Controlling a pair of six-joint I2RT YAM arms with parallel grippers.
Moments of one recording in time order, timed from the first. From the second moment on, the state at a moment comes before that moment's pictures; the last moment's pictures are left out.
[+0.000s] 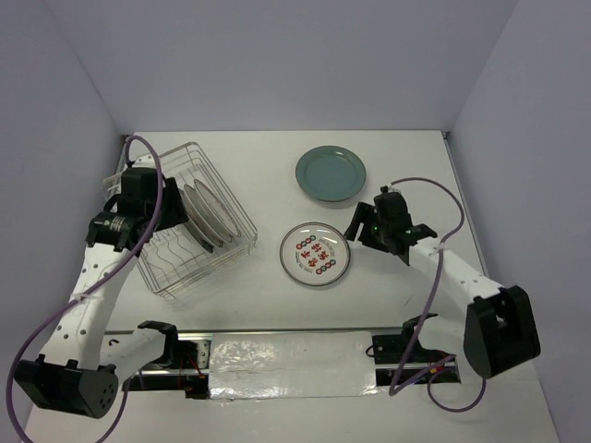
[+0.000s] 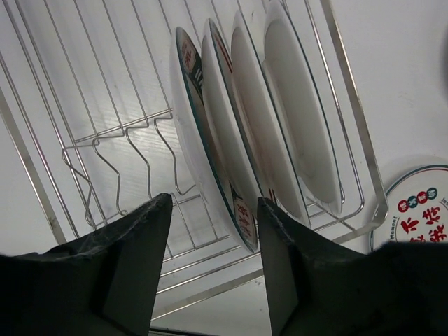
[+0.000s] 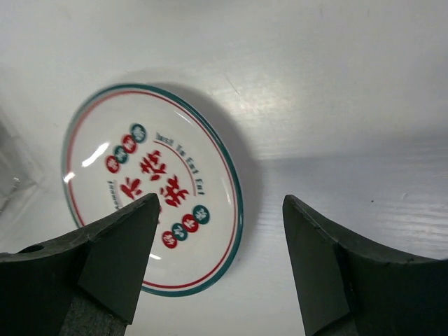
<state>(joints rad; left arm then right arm) -0.13 1.01 1.13 -0.84 -0.20 -0.38 0.31 1.21 0.67 -0.30 -0.02 0.62</state>
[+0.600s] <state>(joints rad) -0.15 1.08 1.08 -0.82 -0.27 -0.47 0.37 1.09 0.73 -0.41 0.05 0.57</state>
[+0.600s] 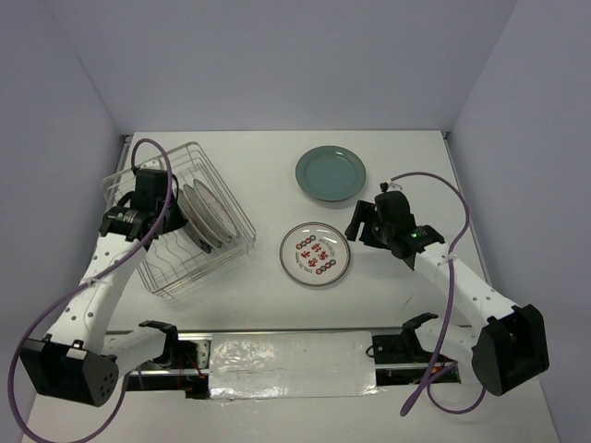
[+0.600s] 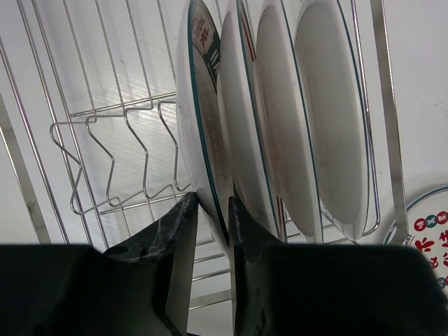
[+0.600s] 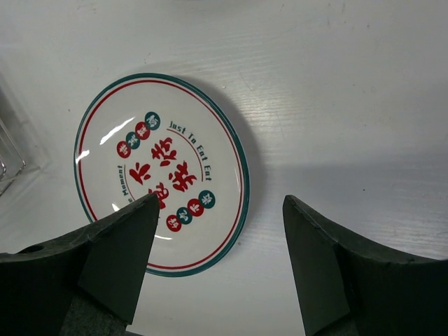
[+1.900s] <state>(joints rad) -0.16 0.93 1.61 -0.98 -0.10 -0.43 0.52 1.27 0.96 0.16 -0.69 0.77</state>
